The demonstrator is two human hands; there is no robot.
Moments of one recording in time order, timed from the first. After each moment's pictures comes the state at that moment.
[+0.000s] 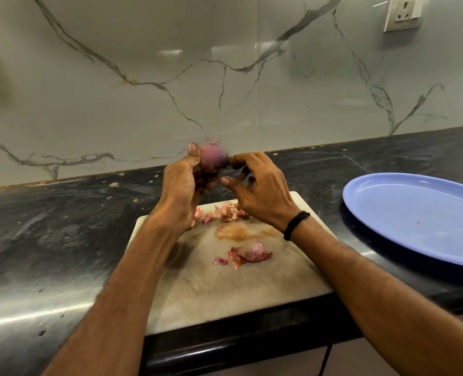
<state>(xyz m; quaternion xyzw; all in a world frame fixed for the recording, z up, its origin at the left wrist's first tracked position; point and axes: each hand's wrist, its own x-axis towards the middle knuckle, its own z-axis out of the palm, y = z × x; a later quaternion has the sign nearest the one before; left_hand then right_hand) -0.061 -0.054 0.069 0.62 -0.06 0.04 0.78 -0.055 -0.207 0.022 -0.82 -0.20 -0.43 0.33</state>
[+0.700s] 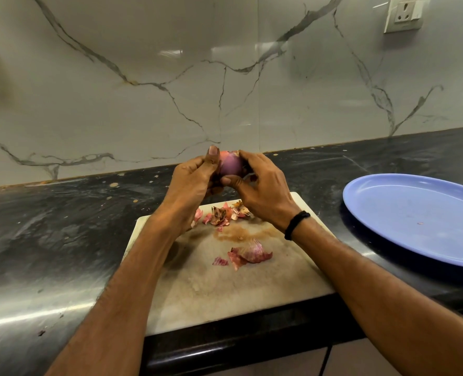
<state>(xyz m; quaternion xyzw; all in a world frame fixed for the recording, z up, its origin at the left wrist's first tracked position) -0.056 -0.053 0.063 0.70 -0.16 0.01 0.70 -0.056 -0.208 0.026 -0.83 -0.16 -0.39 0.36</state>
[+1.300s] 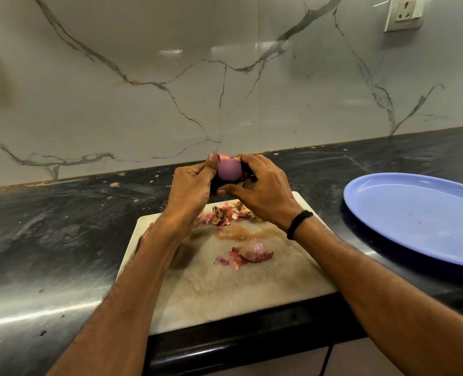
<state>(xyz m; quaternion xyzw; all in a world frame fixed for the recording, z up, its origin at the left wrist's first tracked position) -0.052 -0.057 0.055 0.72 -0.14 0.08 0.68 -0.057 -0.208 0.025 -0.85 -0.15 -0.37 0.34</state>
